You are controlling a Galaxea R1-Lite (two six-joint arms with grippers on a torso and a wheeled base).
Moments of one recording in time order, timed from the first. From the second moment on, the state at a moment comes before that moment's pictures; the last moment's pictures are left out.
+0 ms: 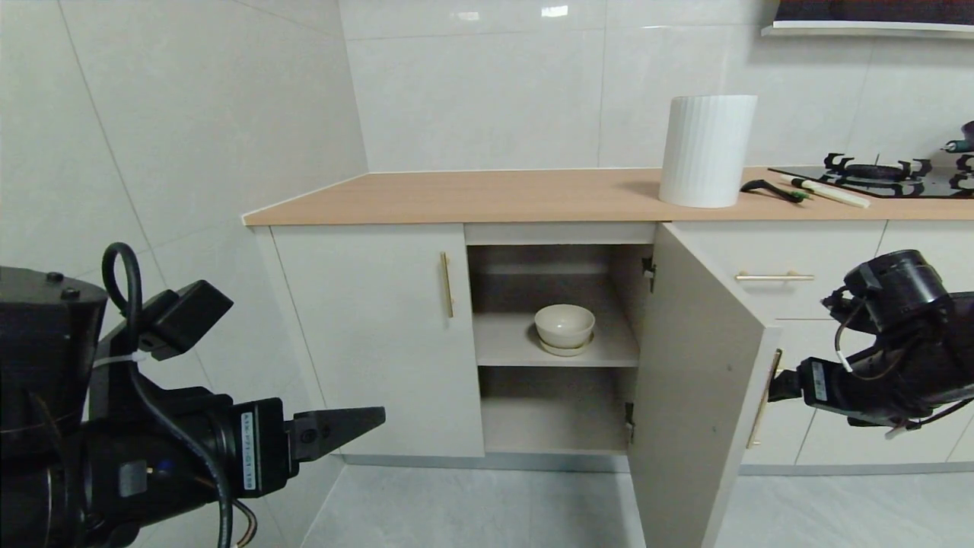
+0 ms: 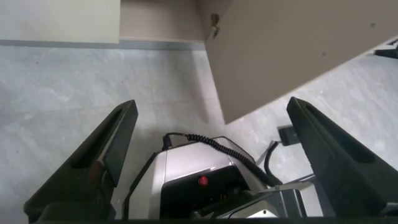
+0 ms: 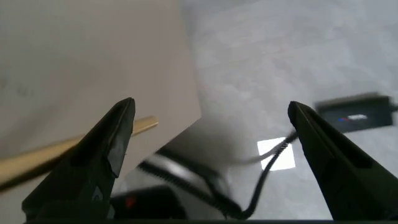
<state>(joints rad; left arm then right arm) -0.54 1.23 -0.73 0.08 0.01 -0.53 0.10 1.72 -0.96 0.24 -0.06 0.34</state>
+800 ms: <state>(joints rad) -0.54 1.24 -0.73 0.08 0.01 -0.53 0.37 2.03 -1.32 0.19 -0.03 0.37</state>
